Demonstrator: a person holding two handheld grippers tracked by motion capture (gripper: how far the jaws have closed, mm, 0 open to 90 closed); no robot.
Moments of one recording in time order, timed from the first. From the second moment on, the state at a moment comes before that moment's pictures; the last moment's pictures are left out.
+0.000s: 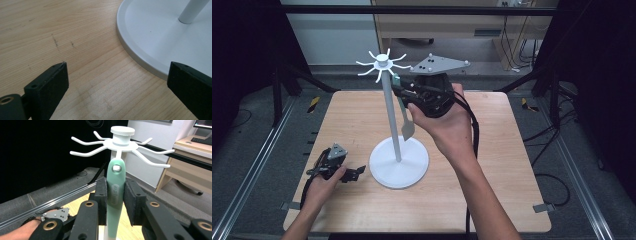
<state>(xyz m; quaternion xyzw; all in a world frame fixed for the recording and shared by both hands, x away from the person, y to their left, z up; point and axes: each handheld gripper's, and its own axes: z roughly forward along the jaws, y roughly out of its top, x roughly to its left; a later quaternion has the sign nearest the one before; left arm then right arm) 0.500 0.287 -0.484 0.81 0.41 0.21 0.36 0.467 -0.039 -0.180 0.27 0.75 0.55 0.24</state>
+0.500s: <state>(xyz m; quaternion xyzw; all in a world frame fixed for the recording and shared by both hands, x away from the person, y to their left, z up) 0.500 0.287 -0.484 0.81 0.41 0.20 0.36 0.463 -0.048 -0.180 0.28 0.75 0.55 0.24</state>
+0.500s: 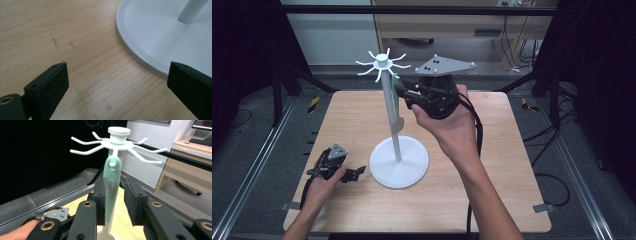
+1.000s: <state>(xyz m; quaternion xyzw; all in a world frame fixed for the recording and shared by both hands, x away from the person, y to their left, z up) 0.500 0.287 -0.485 0.81 0.41 0.21 0.36 0.466 -0.069 -0.190 0.31 0.75 0.53 0.26</state>
